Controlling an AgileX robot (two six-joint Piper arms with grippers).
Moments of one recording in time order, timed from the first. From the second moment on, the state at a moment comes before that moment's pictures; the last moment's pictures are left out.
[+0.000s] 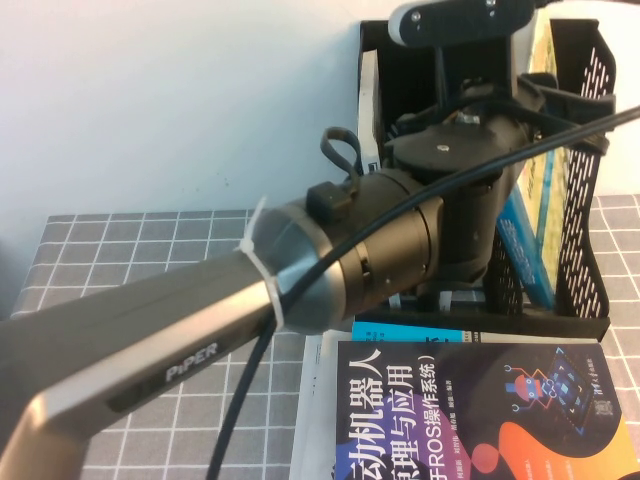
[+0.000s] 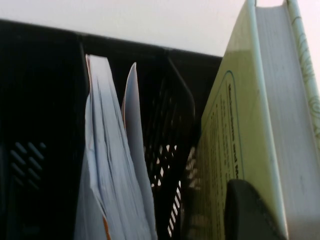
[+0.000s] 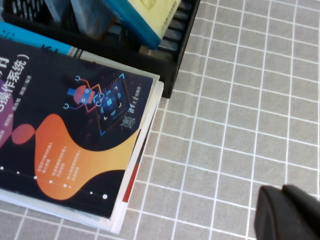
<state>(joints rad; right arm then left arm) 0.20 0.61 -0.99 -0.05 1.26 -0.07 -0.94 1.88 -1.72 -1.76 -0.46 1.29</state>
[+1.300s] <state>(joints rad) 0.20 0.61 -0.52 0.05 0.68 -0.25 -0.92 1.51 -1.67 -1.76 -0.83 1.94</state>
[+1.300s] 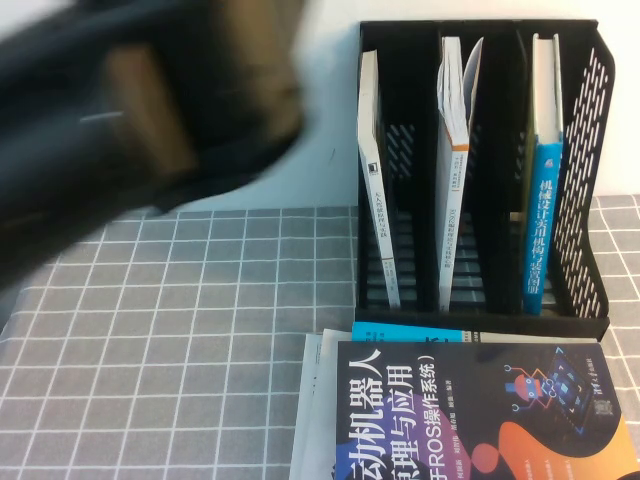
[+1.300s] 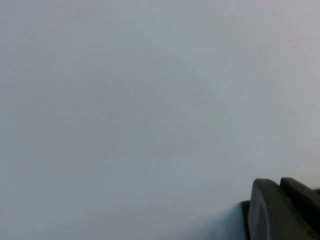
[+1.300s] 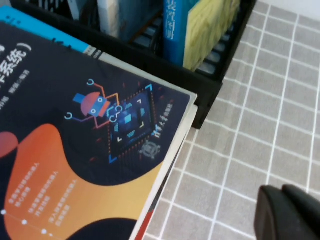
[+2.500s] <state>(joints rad) 0.20 0.40 -0.33 0.56 0.75 -0.62 -0.91 1.07 -0.86 -1.75 -0.23 1.83</state>
